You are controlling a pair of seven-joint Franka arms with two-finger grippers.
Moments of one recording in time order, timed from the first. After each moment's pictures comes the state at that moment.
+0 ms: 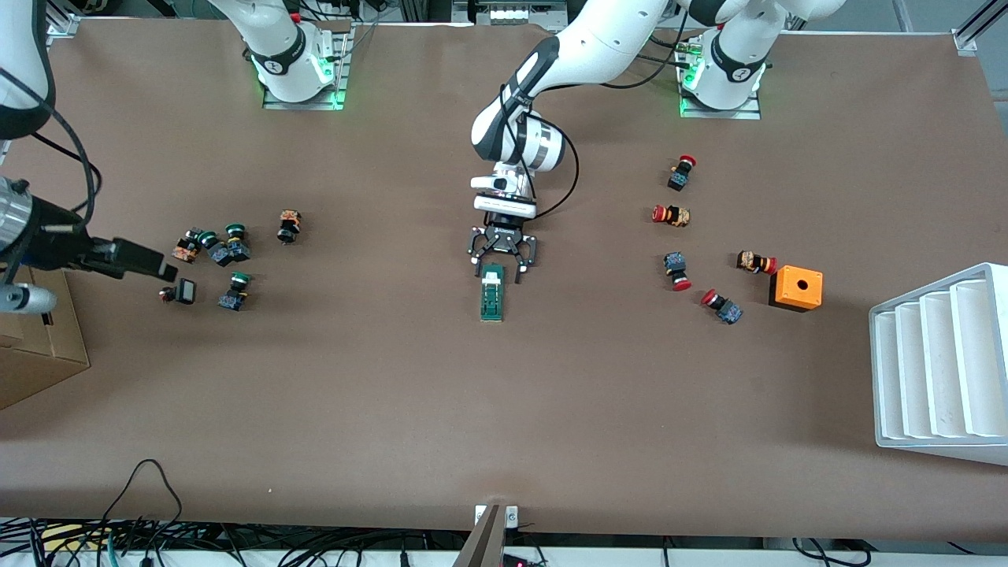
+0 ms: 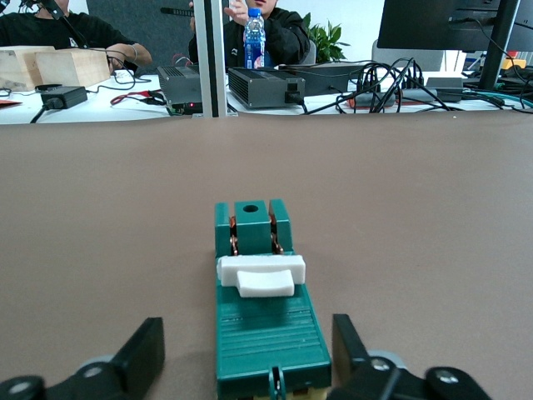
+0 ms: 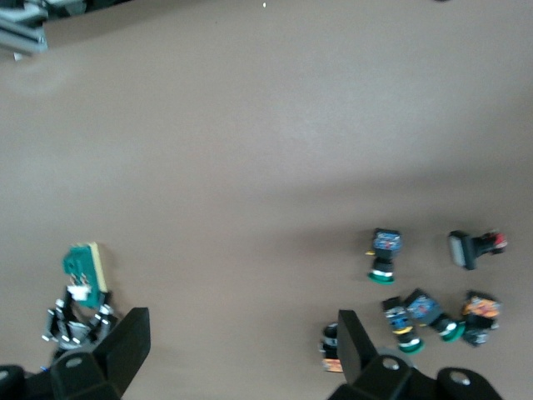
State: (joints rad) left arm -0.93 0.86 -0.06 -1.77 2.08 2.22 -2.67; right arm -0.04 0.29 0.02 -1.42 0.23 1.72 0.14
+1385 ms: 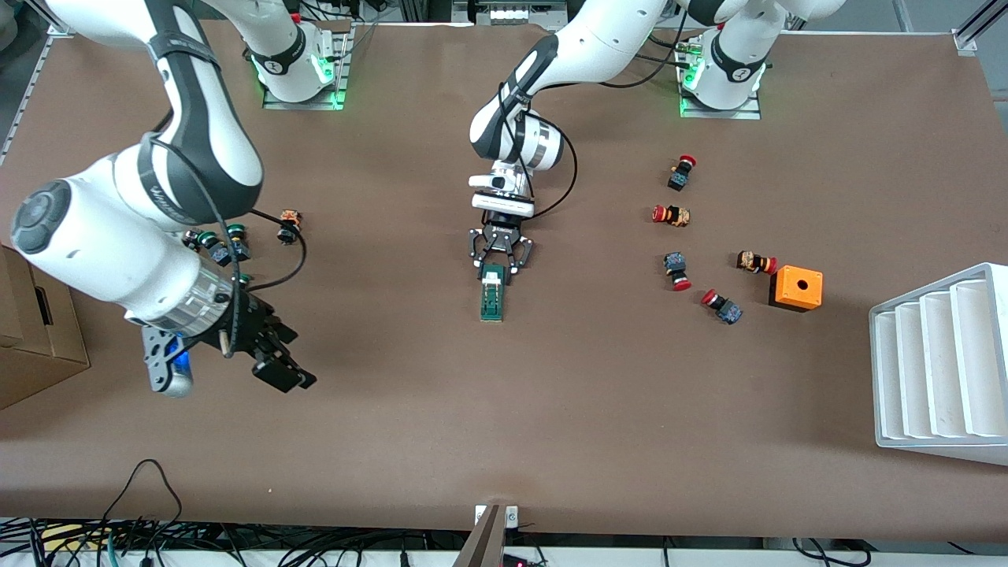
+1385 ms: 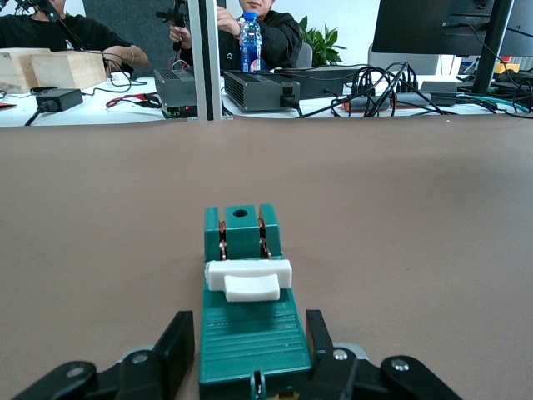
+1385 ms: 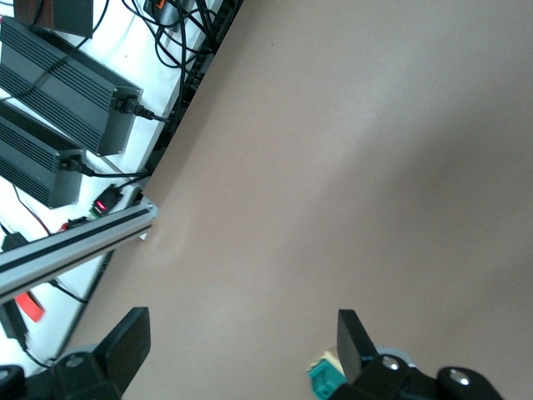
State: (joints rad) left arm -0.94 0.86 -0.07 -1.77 2.09 2.21 -2.67; right arm 0.23 0.55 0.04 -1.28 0.27 2.15 1.12
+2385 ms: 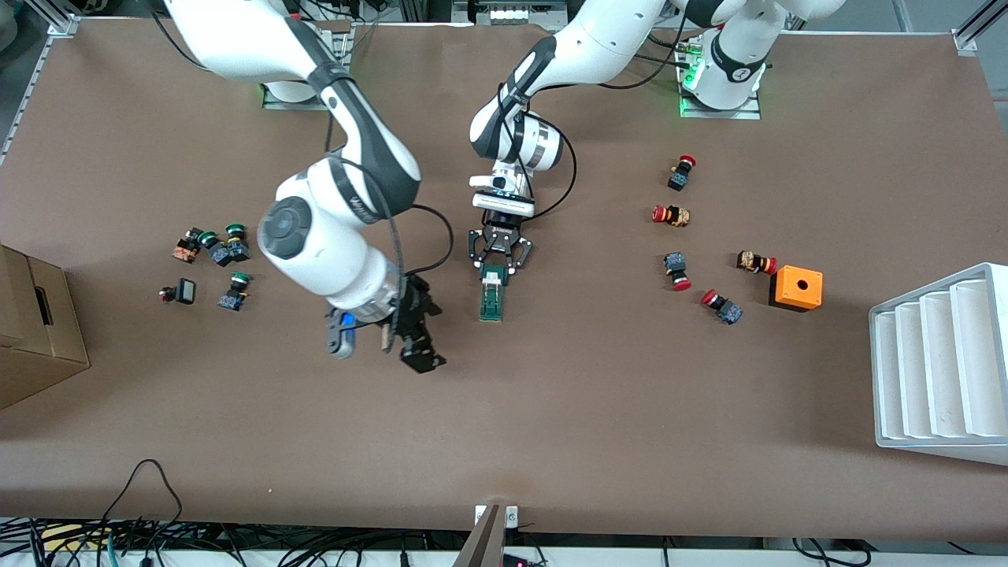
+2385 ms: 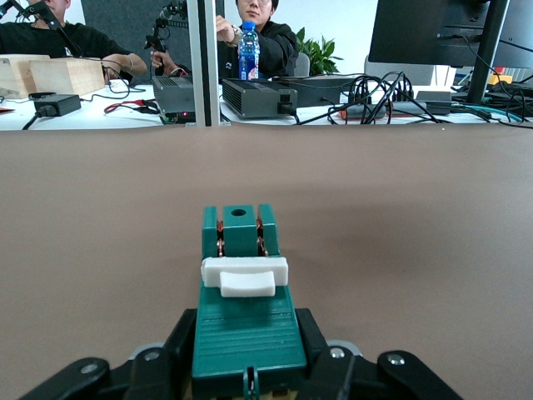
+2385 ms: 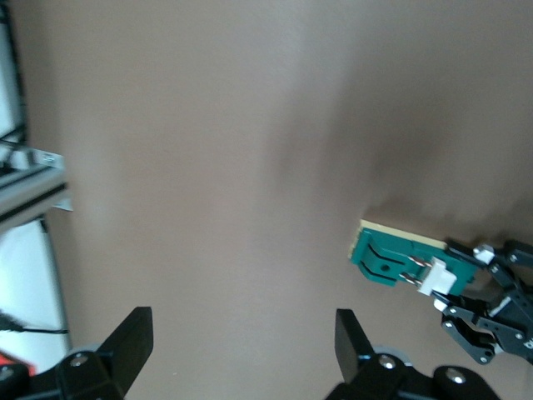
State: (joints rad) left arm -0.94 0.88 -0.07 -1.77 2.11 2.18 -2.70; right arm 0.50 0.70 0.02 -1.28 0.27 2.25 1.77
